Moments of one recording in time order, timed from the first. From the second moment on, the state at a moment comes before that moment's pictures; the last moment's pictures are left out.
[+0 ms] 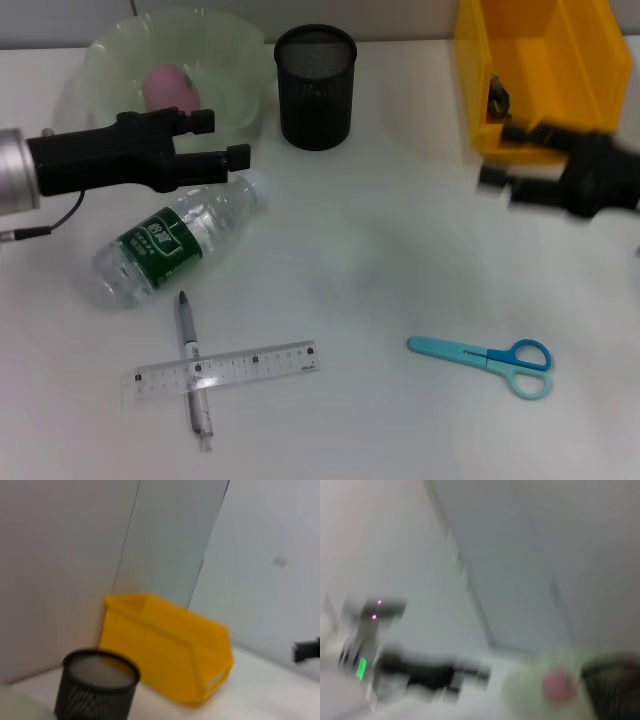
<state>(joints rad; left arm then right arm) -0.51 -1.91 1.17 0.60 1.49 1.34 -1.50 0.45 2.02 -0.72 -0.64 -1.78 -1.62 1.41</state>
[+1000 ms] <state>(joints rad) -0.85 -2.07 1.20 0.77 2.50 1.13 -2.18 0.45 2.05 -0.72 -0.58 -1.92 -1.56 1.28</state>
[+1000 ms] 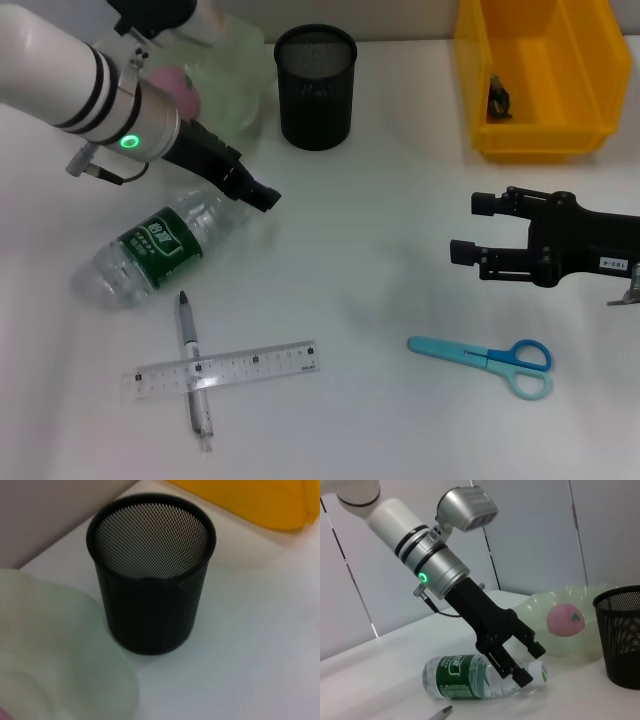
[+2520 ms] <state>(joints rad) -0.68 -2.07 1.22 0.96 2.30 1.16 -2.04 0.44 2.05 -0.71 -0.58 -1.92 -1.59 1.28</state>
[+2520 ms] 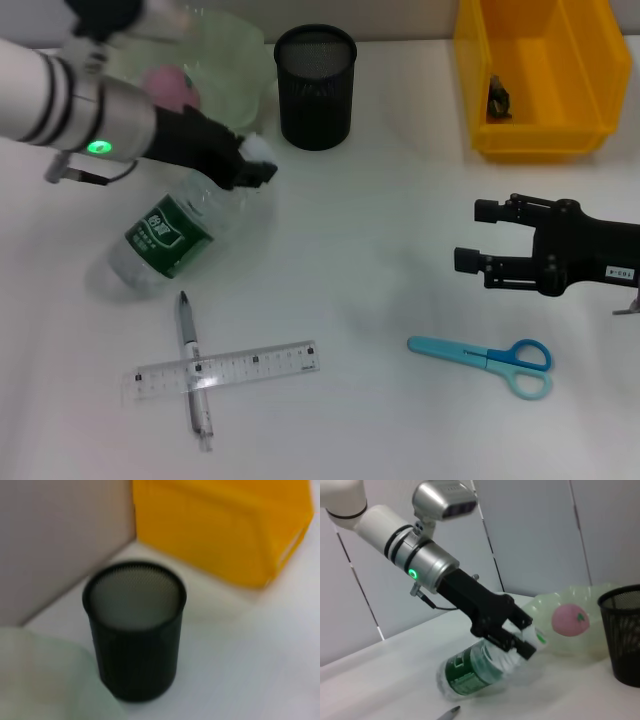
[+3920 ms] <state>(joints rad) -0.34 -2.03 0.61 0.82 1.67 1.54 -1.29 0.46 2.06 -0.74 -0.58 -1.92 -1.62 1.22</state>
